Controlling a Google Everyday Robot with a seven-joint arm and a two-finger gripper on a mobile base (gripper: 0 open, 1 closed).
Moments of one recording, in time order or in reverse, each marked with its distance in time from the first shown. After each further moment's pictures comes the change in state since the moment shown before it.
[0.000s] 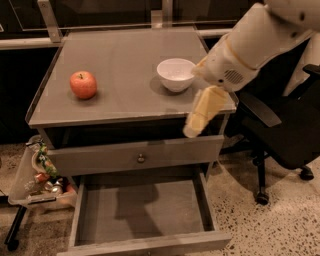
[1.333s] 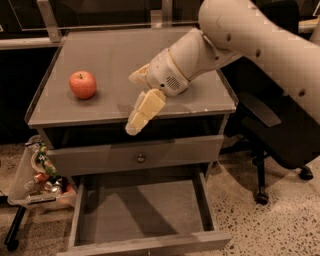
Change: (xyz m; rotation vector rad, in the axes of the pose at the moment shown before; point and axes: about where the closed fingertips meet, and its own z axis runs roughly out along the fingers) arm -0.111 0.007 0.090 -0.229 -0.359 -0.111
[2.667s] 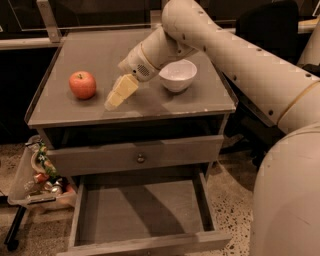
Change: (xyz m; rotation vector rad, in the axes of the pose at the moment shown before) arm -0.011 -0.117 0.063 0.104 0.012 0.063
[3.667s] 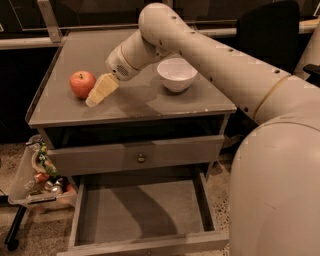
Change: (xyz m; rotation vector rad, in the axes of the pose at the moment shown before) arm -0.025 -0.026 0.045 0.084 -0.014 0.009
